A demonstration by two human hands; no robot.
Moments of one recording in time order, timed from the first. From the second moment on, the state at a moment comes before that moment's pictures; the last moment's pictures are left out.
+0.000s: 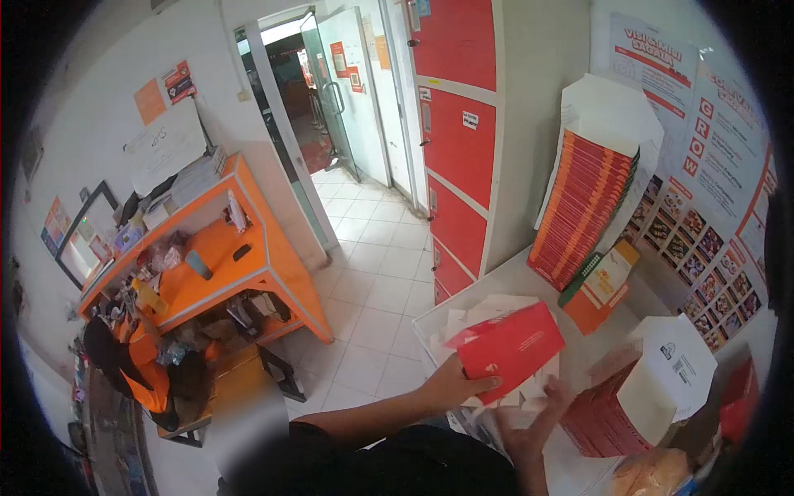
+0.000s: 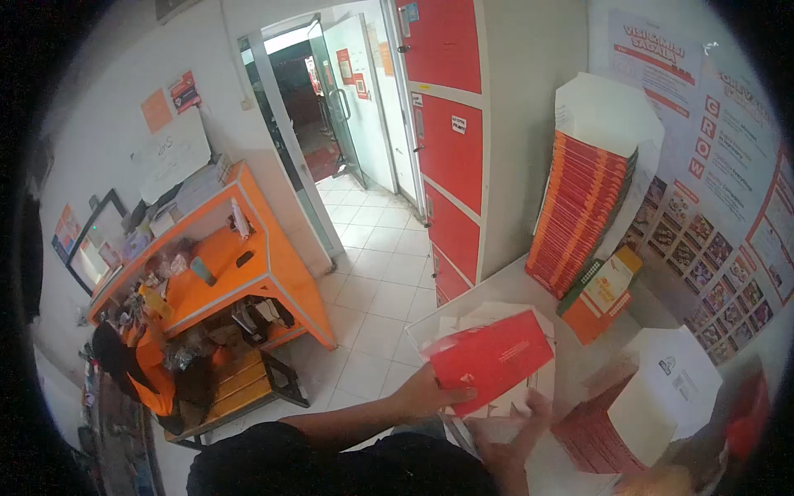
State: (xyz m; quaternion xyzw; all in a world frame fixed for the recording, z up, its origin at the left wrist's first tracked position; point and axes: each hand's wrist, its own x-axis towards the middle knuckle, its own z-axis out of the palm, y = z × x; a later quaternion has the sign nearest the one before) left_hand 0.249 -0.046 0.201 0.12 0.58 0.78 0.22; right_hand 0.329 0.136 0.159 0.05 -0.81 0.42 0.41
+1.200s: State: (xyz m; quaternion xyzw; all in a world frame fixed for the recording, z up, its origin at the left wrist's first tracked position) left_hand 0.274 -0.059 0.203 0.29 0.78 0.44 0.32; right_hand 0.358 0.173 0.184 0.07 -0.69 0.70 0.15
